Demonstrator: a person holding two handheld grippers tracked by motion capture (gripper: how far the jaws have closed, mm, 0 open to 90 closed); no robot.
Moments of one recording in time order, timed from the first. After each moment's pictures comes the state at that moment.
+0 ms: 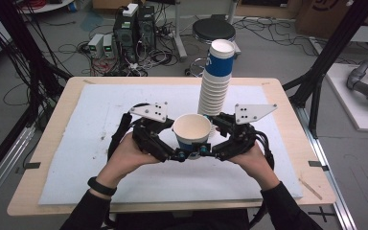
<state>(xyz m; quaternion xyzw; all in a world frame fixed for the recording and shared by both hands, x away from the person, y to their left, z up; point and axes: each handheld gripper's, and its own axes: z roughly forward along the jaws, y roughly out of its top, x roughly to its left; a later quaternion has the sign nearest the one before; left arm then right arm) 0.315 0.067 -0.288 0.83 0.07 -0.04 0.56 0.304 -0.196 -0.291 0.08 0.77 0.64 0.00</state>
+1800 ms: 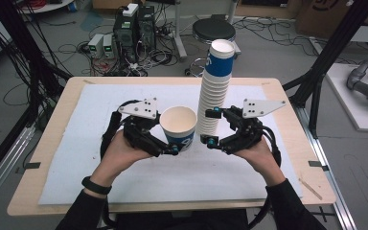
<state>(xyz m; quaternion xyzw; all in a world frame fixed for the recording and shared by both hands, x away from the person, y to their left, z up) 0.316 0.089 -0.282 0.83 0.09 0.01 0.56 0.316 -0.215 -0.289 0.12 0.77 0.62 0.05</state>
